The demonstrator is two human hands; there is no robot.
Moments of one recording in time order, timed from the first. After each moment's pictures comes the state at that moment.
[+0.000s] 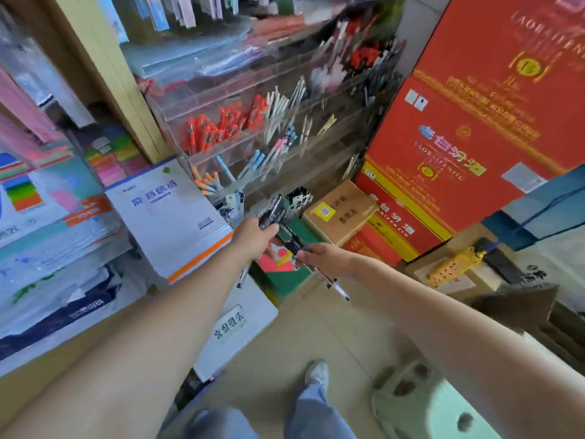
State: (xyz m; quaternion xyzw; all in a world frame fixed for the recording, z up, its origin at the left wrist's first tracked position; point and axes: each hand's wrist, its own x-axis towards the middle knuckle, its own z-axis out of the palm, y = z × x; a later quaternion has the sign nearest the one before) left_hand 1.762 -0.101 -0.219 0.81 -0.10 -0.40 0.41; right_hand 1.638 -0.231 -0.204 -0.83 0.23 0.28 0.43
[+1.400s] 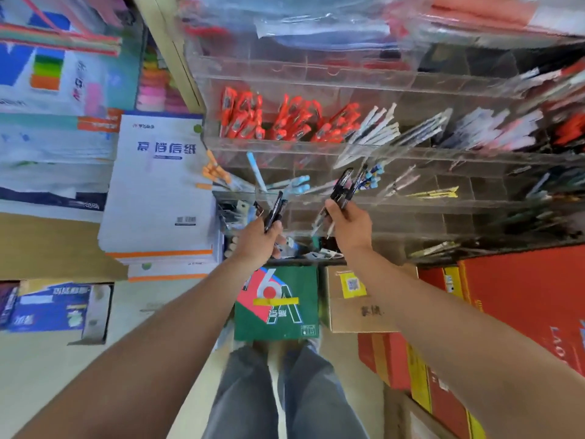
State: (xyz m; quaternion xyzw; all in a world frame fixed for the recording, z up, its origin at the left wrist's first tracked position) left_hand 1.868 -0.224 -0.339 0.78 0.18 -0.25 0.55; right_hand 1.890 -0.398 -0.331 -0.83 0.22 0.07 0.51
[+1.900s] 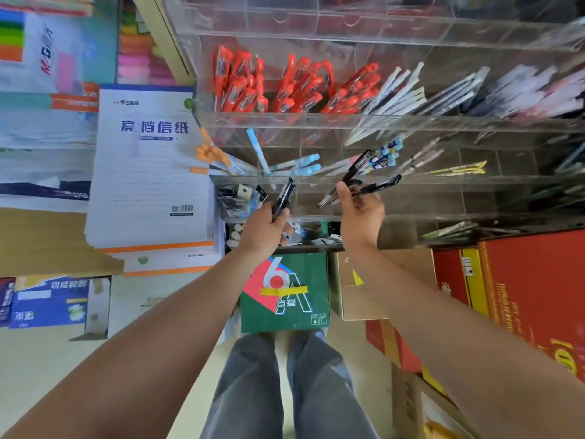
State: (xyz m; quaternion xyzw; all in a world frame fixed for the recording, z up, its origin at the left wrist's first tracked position) left_hand 1.873 -0.221 -0.375 0.79 0.14 -0.24 0.55; right_hand 1.884 -0.386 -0.362 -0.80 0.26 -0.05 0.54
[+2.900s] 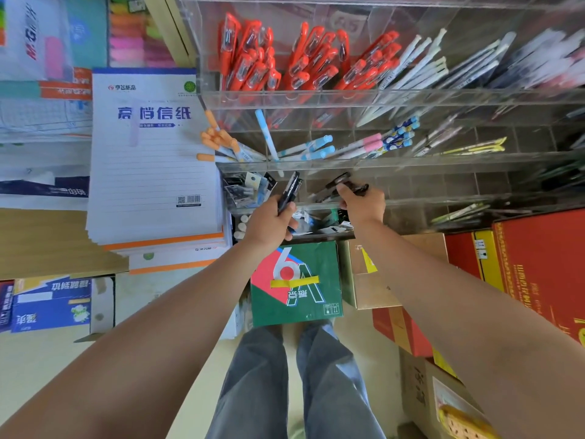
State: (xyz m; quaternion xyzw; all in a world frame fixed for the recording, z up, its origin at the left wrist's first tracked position) left_hand 1.869 -0.207 -0.392 0.76 0.12 -0.27 0.58; right_hand 1.898 -0.382 -0.405 -0.79 0.39 0.08 0.47
